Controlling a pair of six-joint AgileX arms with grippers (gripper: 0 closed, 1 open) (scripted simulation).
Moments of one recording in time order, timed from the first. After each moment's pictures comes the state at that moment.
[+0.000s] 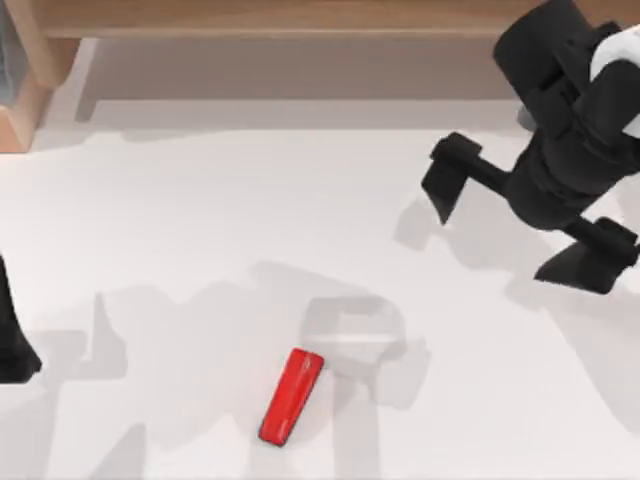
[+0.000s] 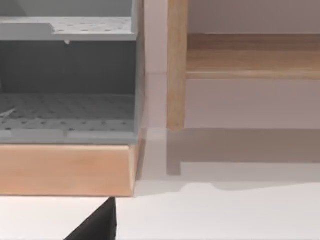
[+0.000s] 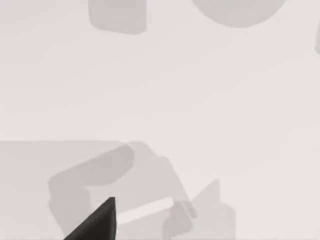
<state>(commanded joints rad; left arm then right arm) 0.00 0.00 0.00 0.00 0.00 0.00 0.48 1.74 1.30 -0.85 -0.05 0.99</state>
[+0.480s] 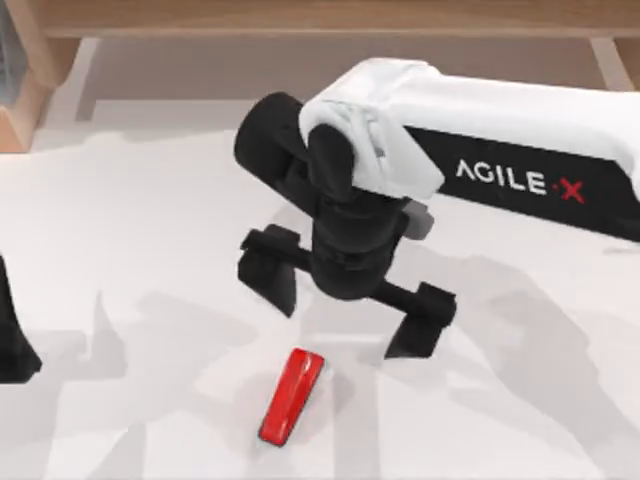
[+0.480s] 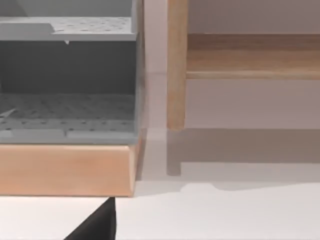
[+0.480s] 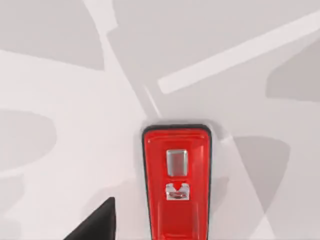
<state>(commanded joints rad) 0.00 0.00 0.00 0.00 0.00 0.00 0.83 2.15 1.72 -1.11 -0.03 1.28</state>
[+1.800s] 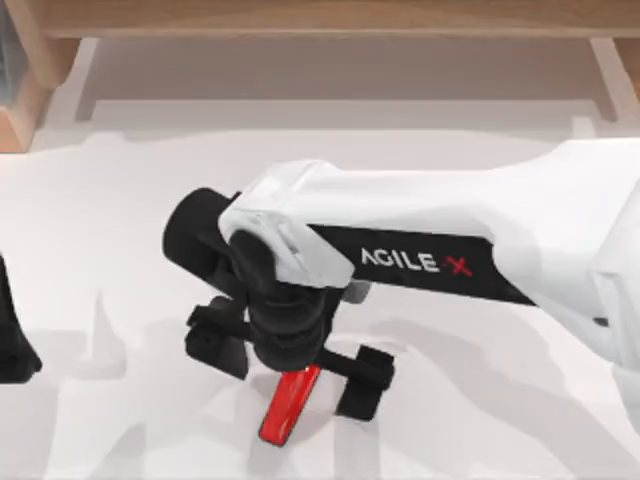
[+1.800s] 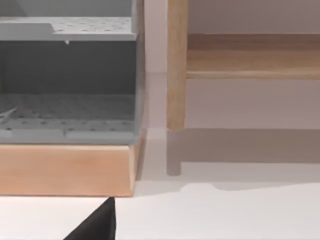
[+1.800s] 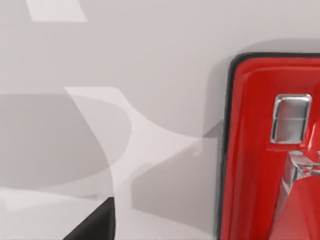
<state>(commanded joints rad) 0.00 0.00 0.00 0.00 0.00 0.00 0.96 2.29 1.73 -1.00 0.00 1.35</state>
